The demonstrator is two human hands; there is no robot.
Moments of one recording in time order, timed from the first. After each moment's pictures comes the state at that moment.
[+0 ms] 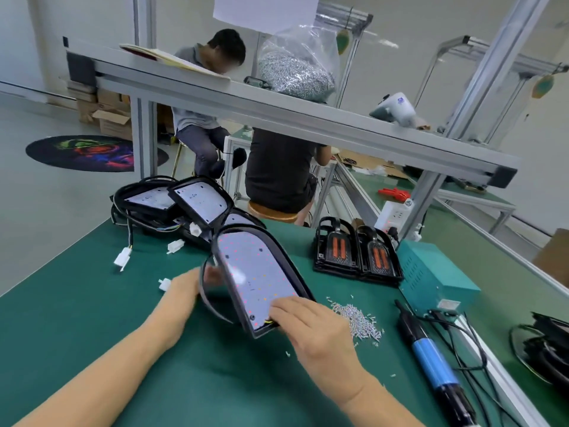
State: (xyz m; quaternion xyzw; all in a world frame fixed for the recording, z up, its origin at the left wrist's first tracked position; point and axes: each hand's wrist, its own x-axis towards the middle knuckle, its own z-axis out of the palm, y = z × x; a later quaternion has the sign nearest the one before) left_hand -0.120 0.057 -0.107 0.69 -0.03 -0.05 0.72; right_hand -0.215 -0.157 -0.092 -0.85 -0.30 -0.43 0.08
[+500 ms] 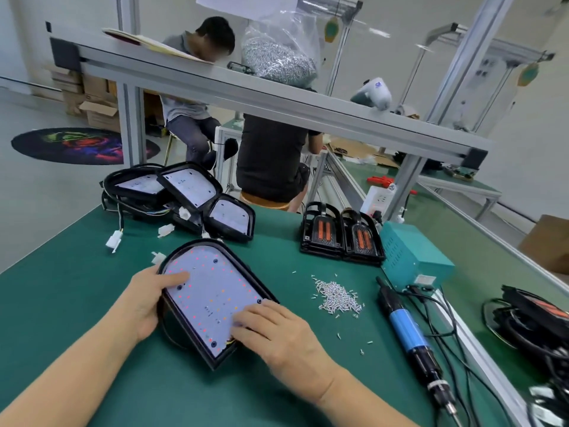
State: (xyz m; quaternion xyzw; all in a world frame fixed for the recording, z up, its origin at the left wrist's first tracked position) left_hand -0.159 0.076 -0.097 0.57 0.09 -0.10 0.81; right_hand -0.249 -0.149 -0.115 -0.86 -0.39 -0.32 0.02
